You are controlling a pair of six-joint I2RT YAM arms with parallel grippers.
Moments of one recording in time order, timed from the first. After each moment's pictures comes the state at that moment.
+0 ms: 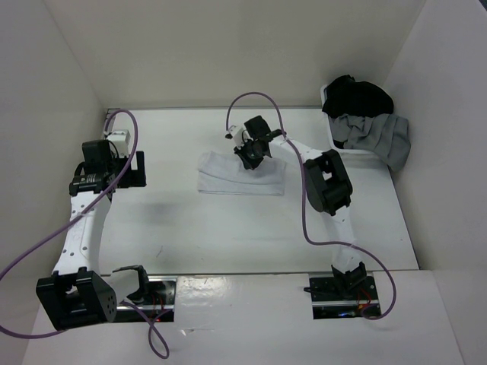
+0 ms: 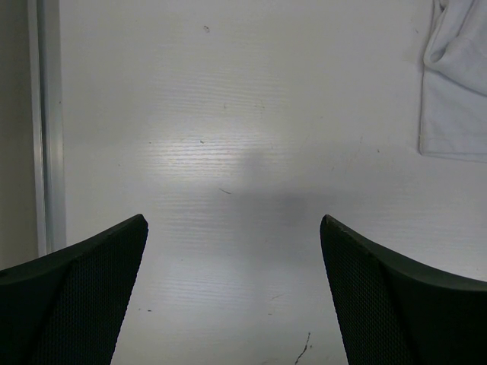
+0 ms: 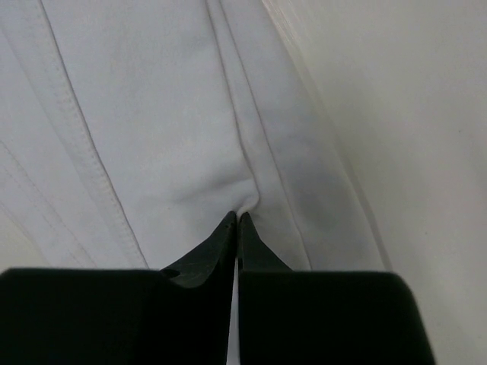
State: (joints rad) left arm 0.19 1.11 1.00 -0.62 0.08 0.10; right arm 0.51 2.25 1.76 -0.49 -0.26 -0.38
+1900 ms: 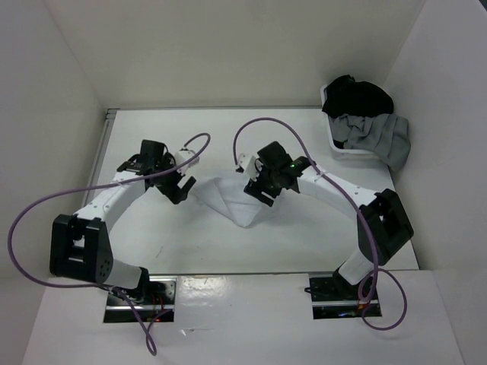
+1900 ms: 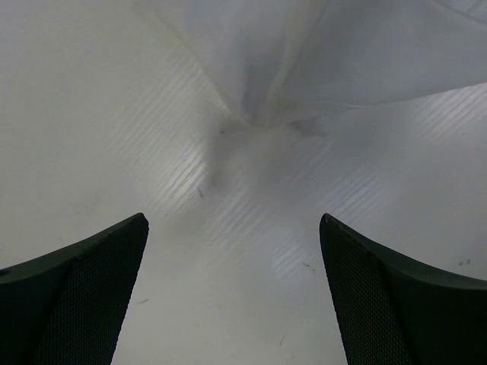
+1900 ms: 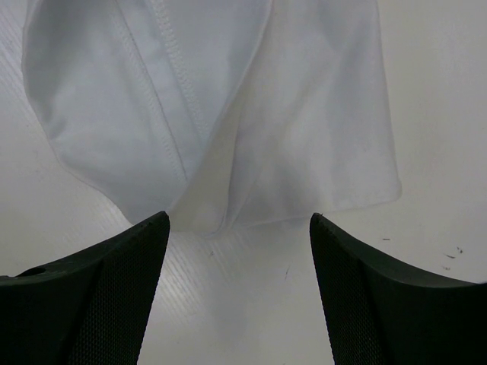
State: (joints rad) left arm -0.13 1.40 0.98 -0.56 0.28 0.57; right arm 0.65 1.59 1.16 -0.56 -0.09 -0.50
